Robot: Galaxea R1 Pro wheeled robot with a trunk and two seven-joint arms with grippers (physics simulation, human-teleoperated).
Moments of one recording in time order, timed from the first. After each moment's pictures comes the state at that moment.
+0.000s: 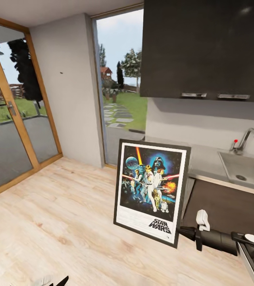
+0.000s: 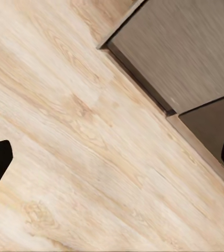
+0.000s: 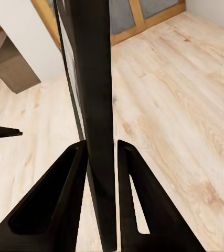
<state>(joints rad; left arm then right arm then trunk) -0.35 0.24 0.19 -0.03 0.44 -0.26 -0.85 -0.26 -0.28 -0.21 -1.24 -0.02 0.34 1.28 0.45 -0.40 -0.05</state>
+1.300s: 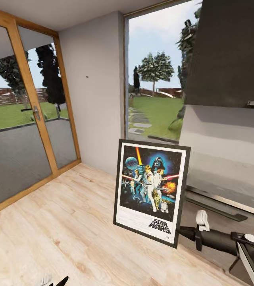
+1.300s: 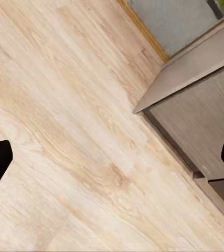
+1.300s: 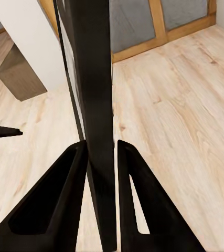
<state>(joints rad) -0.35 0.25 0.19 -0.03 0.44 -0.26 -0.85 -0.26 -0.28 -0.21 -1.24 -0.02 0.34 1.28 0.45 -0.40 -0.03</state>
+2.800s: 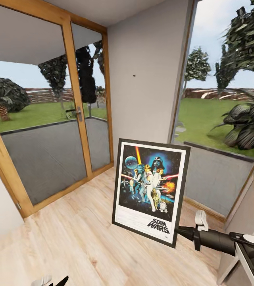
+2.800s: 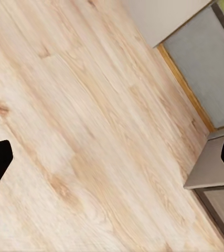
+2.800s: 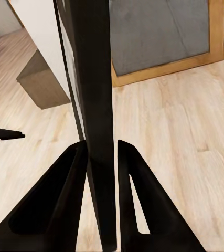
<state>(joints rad) -0.35 0.25 0.19 -0.03 0.44 -0.26 -0.85 -0.26 -0.27 -0.21 -1.24 -0.02 0.34 1.28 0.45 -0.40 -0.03</state>
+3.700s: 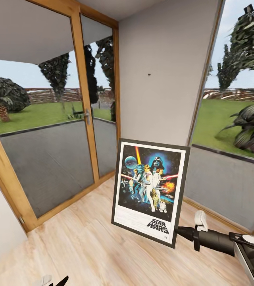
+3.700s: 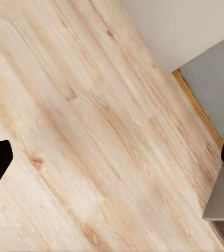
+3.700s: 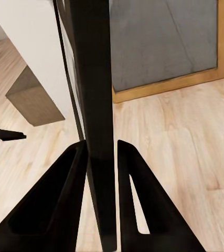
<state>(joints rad) -0.35 0.25 0.19 -0.03 0.44 -0.26 -0.85 -0.26 -0.26 -0.21 -1.24 -0.02 0.34 1.28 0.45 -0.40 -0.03</state>
